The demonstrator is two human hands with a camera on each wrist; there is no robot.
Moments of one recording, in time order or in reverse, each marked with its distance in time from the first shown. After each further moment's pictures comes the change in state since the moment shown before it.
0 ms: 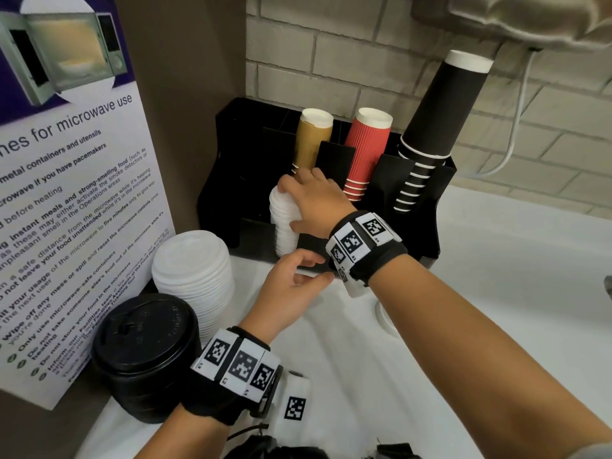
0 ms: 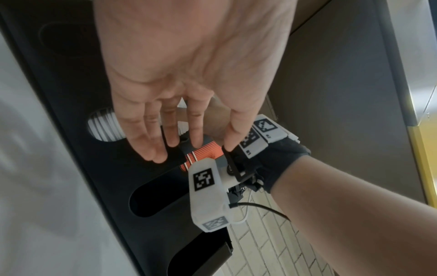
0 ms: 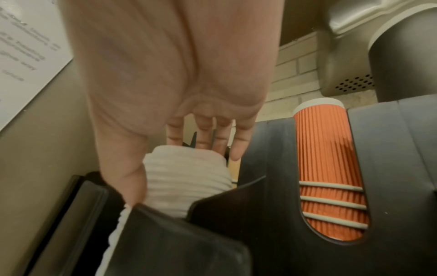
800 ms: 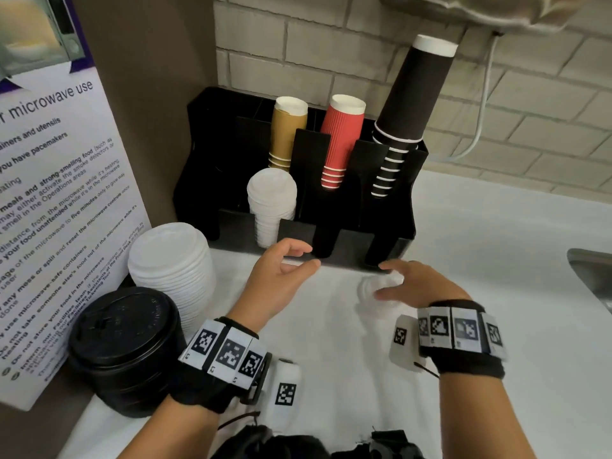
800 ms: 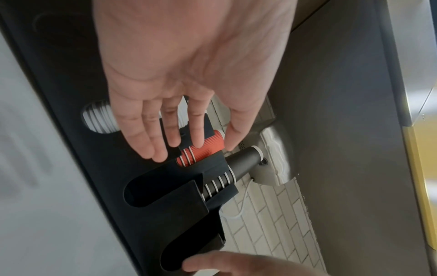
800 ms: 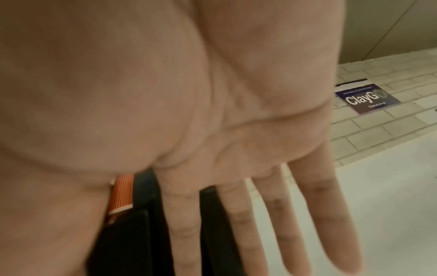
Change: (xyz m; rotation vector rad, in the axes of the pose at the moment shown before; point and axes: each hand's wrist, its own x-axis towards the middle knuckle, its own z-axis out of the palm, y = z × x) left_hand -0.007 0.004 0.004 0.027 -0.036 0.023; right_hand -0.186 0.065 0.019 0.491 -0.453 0.793
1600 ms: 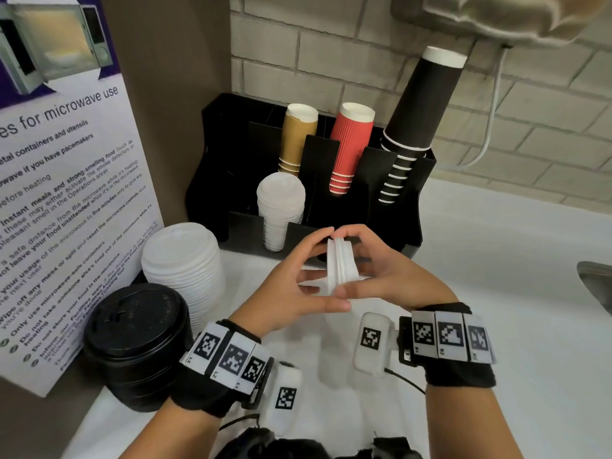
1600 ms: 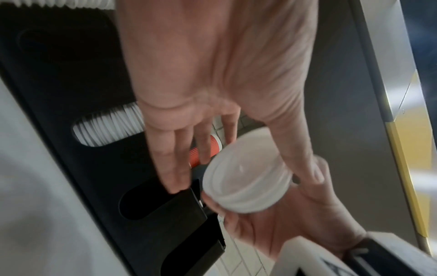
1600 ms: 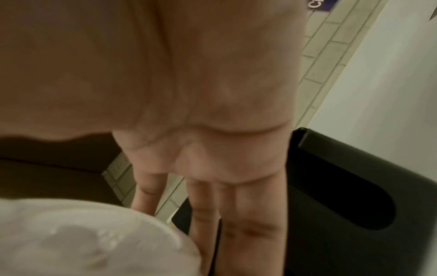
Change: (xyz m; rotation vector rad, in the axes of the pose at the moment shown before) left_hand -0.011 0.004 -0.006 -0.105 -0.345 0.173; right_hand -0.029 -0.057 -0.003 0.594 -0.140 -0.651
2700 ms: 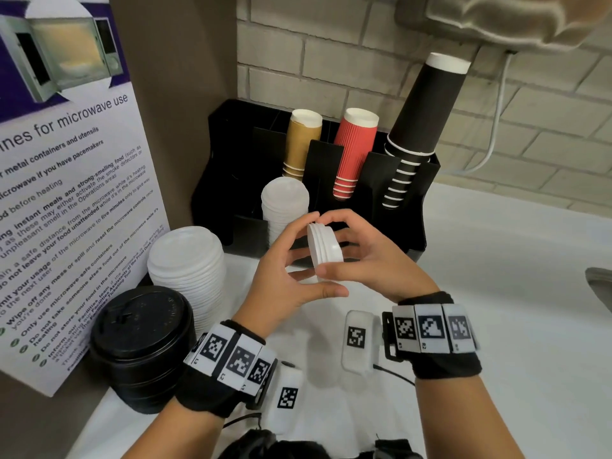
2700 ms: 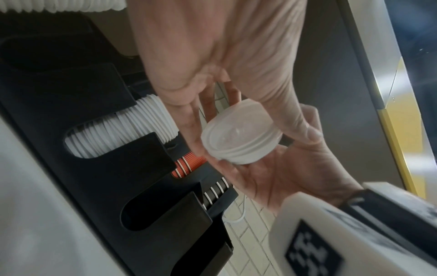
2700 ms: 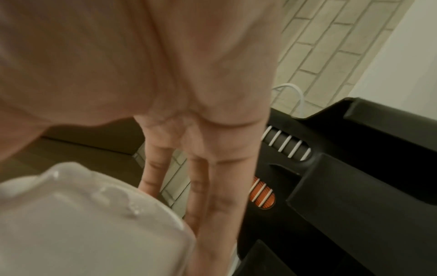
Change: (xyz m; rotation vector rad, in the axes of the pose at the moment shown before) left_hand 0.002 0.005 -0.002 -0.017 0.277 0.189; right_hand 0.018 -0.022 0.012 0.102 0.078 -0.113
